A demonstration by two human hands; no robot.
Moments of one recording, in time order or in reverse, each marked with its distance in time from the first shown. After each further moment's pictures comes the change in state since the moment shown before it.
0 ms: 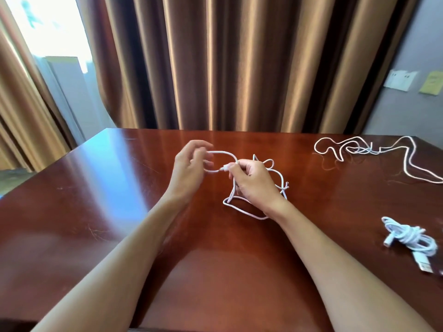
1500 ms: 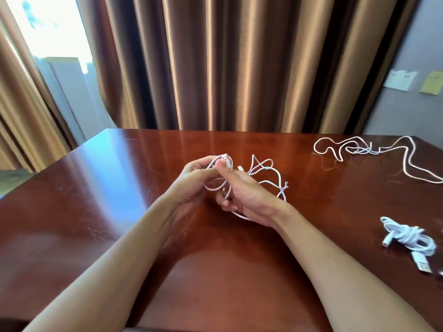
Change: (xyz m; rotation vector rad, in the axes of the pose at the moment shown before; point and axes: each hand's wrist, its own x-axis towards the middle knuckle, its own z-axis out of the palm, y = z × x) left_hand -0.020 0.015 0.001 -0.426 -0.430 -0.334; right_hand -0.020 -0.021 0.008 0.438 -0.427 0.185
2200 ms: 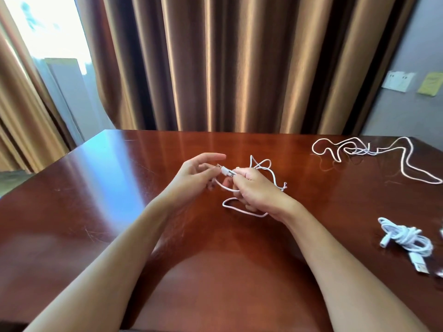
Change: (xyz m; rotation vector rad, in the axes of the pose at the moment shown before) left_hand 0.008 -0.003 -0.009 0.294 0.093 0.060; right_hand -0.005 -0.011 -0.024 -0.508 0.216 0.102
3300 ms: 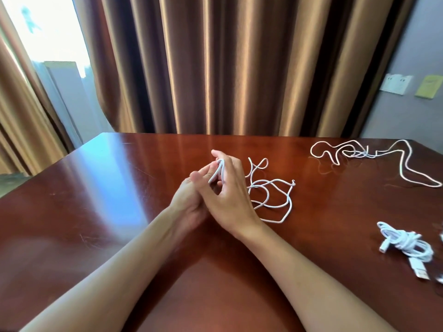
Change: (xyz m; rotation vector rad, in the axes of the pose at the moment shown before) left_hand -0.009 -0.004 0.028 -0.706 -0.013 -0.173; right_hand 0.003 0.007 0.056 -0.058 0.409 -0.400
